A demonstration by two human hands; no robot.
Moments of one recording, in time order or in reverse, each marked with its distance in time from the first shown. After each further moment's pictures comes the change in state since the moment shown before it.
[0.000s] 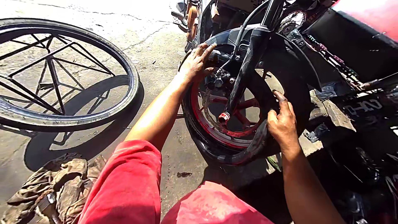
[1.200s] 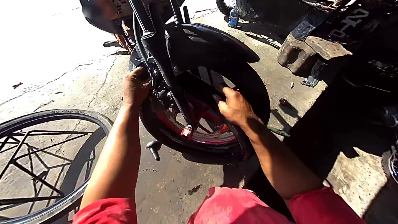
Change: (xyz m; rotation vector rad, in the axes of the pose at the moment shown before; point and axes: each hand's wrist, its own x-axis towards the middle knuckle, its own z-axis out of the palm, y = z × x) left_hand 0.047 0.047 0.003 -0.109 -0.022 -0.157; right_hand 0.030 0.020 -0.002 0.261 -0.272 0.235
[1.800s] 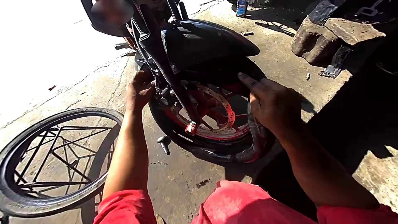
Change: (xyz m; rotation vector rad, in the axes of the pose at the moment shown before) left_hand -0.022 -0.022 -0.006 -0.157 -0.037 -0.018; right_hand -0.042 0.028 -0.056 -0.384 0.426 -0.266
